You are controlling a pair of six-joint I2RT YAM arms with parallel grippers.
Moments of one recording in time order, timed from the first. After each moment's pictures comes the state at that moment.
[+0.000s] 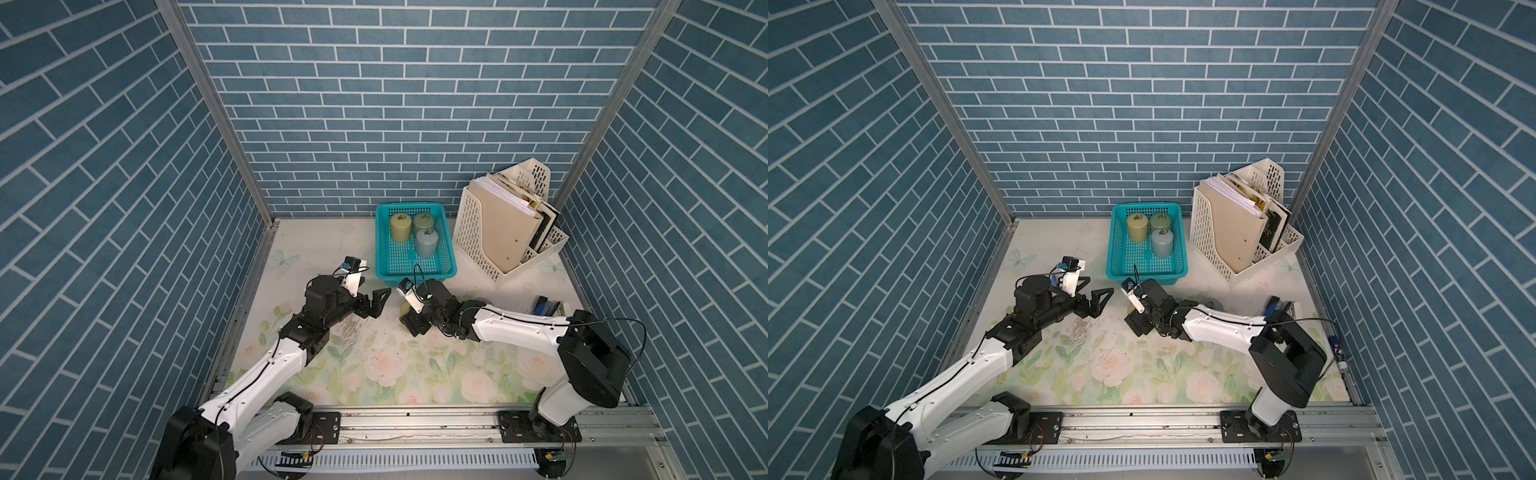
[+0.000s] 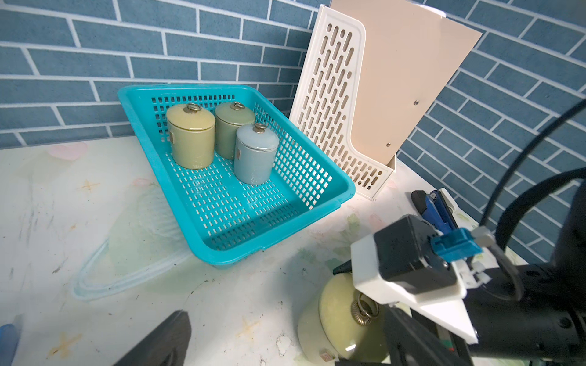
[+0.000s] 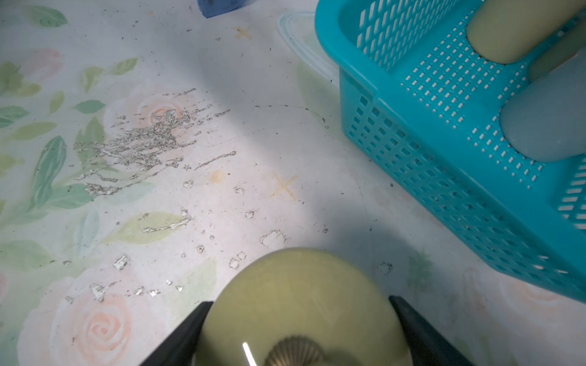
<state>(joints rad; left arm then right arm) -0.43 1.02 0.58 0.10 0.29 -0.19 0.96 1.62 0.96 -0.13 0.07 0.01</state>
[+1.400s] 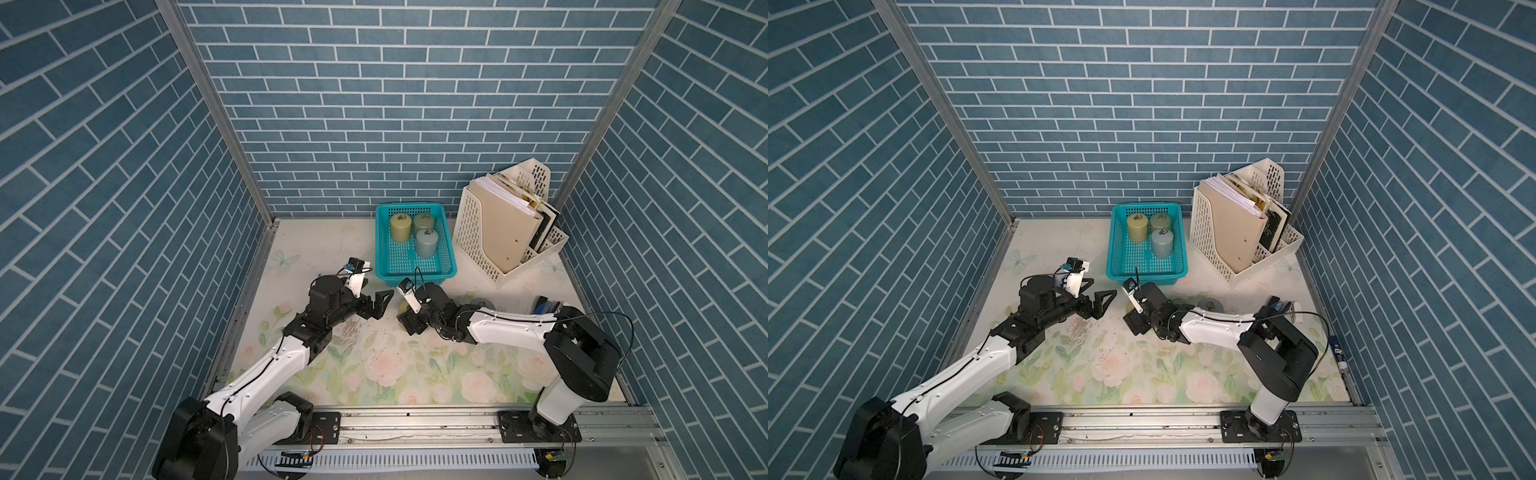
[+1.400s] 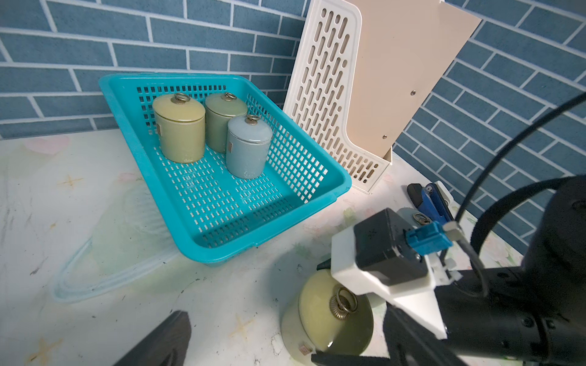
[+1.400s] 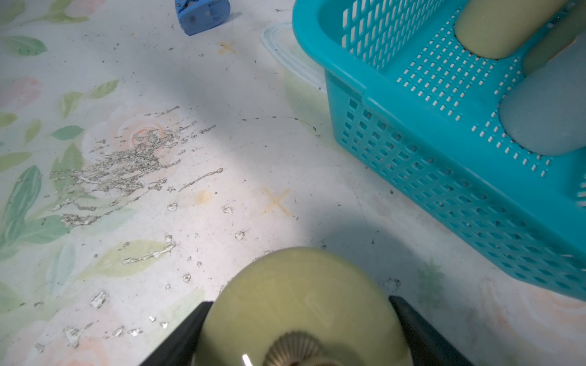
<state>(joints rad) -0.45 1.05 0.57 0.13 0.30 -0.19 0.96 1.66 0.92 0.00 0.10 0.05</state>
